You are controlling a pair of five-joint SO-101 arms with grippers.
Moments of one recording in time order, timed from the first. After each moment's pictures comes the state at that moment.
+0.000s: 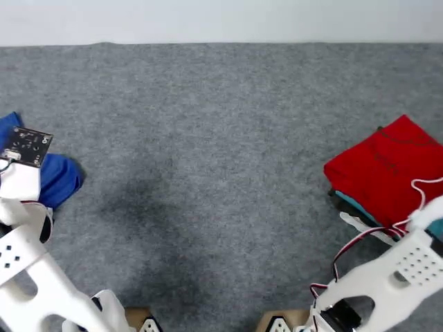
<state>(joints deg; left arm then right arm) -42.6 -40.4 25.0 97.8 -39.3 46.2 37.6 -40.5 78.6 17.7</state>
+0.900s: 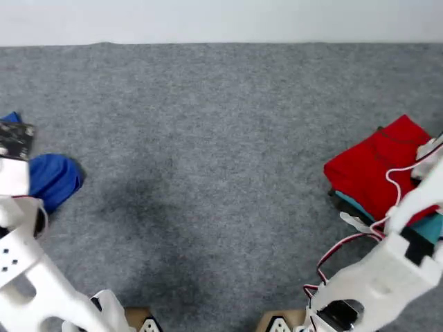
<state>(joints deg) -43.3 -40.4 20.3 94.7 -34.5 36.9 20.6 -31.5 100.6 17.7</state>
